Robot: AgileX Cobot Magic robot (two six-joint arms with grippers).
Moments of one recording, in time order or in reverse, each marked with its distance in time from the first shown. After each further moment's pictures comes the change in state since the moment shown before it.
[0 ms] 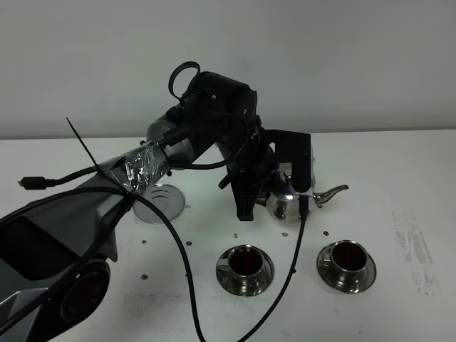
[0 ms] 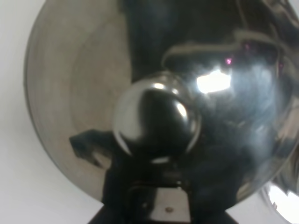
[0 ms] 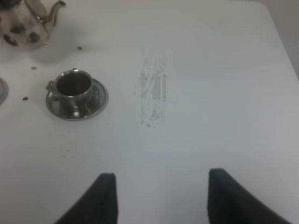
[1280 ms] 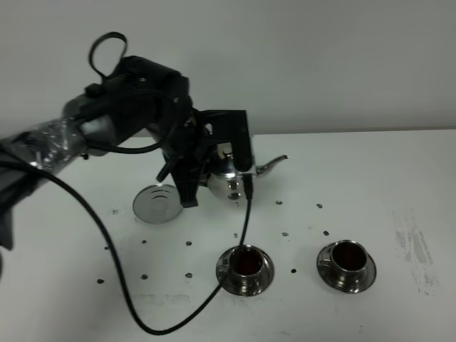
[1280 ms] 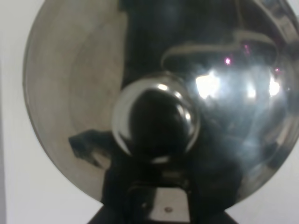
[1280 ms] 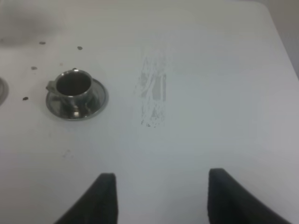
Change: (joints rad) left arm 0.135 -0.365 0.505 0.099 -0.224 -0.107; right arm 0.000 0.000 0.000 0.000 0.000 0.000
